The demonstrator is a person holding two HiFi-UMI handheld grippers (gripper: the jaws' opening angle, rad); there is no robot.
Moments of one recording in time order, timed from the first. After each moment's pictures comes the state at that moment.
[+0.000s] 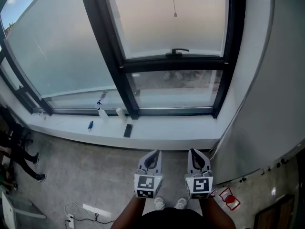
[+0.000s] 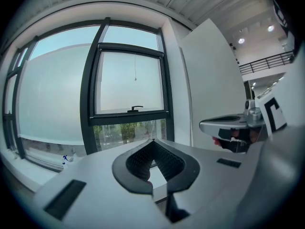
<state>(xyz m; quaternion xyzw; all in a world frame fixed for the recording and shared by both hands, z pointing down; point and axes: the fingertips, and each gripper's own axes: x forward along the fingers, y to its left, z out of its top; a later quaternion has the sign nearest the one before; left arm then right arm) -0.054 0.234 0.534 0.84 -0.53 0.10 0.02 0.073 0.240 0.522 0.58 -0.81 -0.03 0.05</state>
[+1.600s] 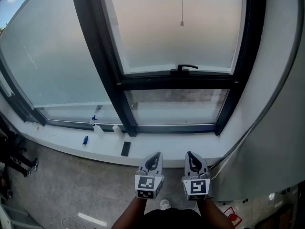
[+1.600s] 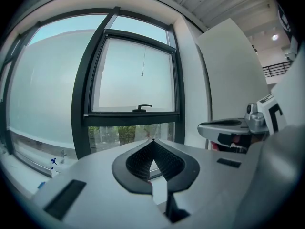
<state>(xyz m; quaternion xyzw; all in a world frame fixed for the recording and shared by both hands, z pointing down) -0.084 0.059 0.540 0.85 -0.52 0.08 0.05 0.030 0.070 0.522 0.59 -0.81 -0.04 0.05</state>
